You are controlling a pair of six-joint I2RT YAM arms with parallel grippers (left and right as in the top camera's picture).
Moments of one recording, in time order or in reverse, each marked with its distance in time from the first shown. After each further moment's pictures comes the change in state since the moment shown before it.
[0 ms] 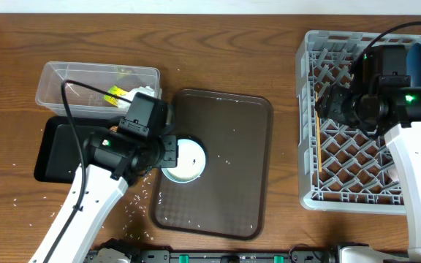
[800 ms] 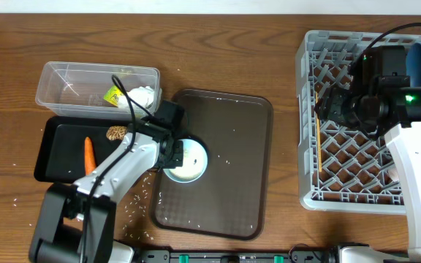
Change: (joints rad) left arm 0.014 0.388 -0.238 0.396 -0.060 0.027; right arm 0.000 0.000 0.000 -0.008 -0.004 -0.002
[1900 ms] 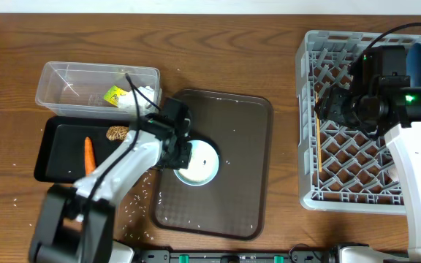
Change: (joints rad) left arm -0.020 -0.026 0.042 -0.065 0.109 0.133; right arm 0.000 0.000 0.000 0.002 0.000 0.000
